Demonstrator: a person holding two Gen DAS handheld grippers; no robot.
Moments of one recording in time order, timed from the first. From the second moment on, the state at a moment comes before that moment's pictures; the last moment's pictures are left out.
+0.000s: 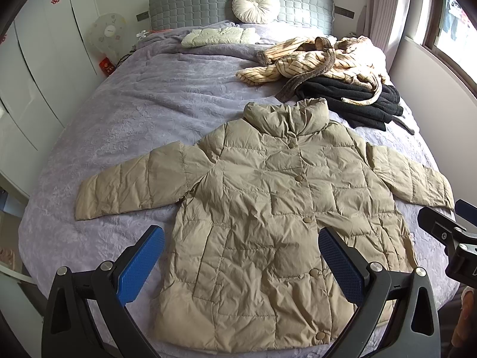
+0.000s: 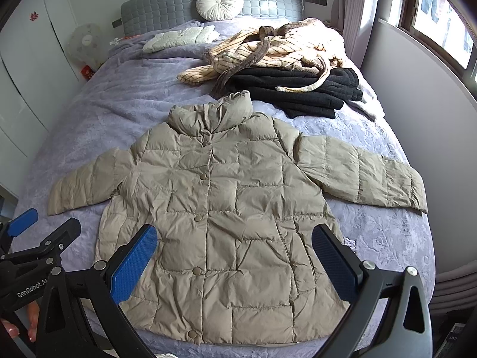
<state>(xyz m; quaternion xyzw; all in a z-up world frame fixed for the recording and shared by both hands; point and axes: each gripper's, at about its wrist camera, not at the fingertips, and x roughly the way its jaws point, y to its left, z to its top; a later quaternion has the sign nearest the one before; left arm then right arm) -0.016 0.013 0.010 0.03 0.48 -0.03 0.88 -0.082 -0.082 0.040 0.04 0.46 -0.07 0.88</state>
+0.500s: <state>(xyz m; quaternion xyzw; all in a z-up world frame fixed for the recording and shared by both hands) -0.016 0.014 0.010 0.03 0.48 -0.03 0.88 -0.081 -0.083 0.040 0.04 0.46 -0.07 0.88</state>
